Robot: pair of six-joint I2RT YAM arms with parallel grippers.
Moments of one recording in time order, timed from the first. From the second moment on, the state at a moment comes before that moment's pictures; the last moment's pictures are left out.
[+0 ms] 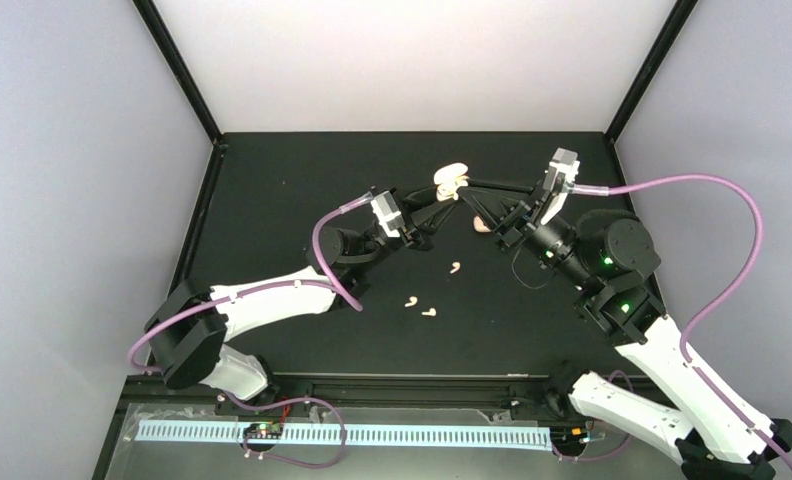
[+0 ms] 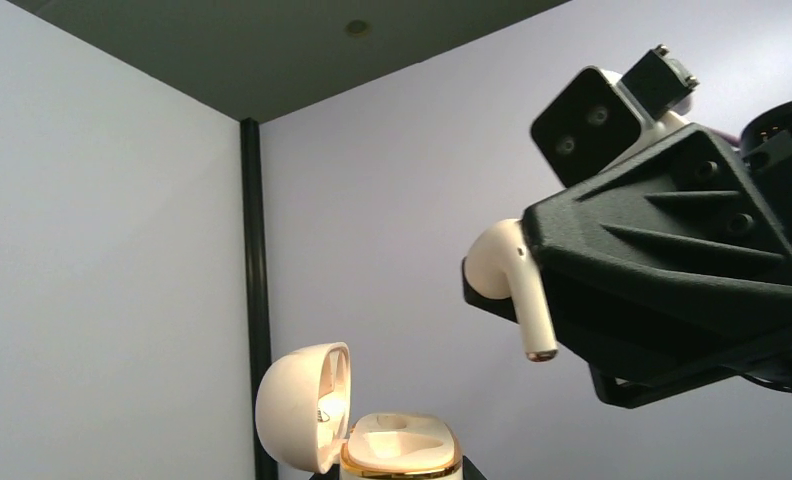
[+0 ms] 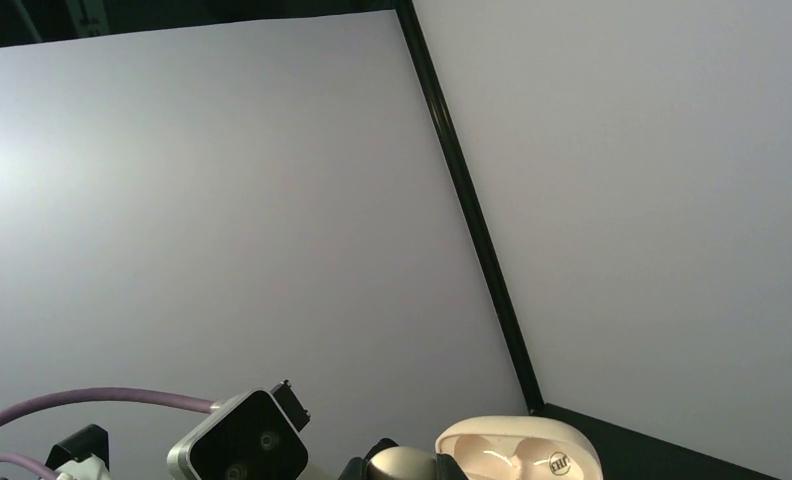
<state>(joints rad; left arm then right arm) -0.94 1.46 0.90 1.26 0.23 -0.03 0.74 0.79 1.04 0.10 -0.19 0.45</state>
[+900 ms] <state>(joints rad) -0.96 1.42 0.90 1.23 0.13 -0.01 1.01 0.87 1.05 0.17 0.22 0.21</state>
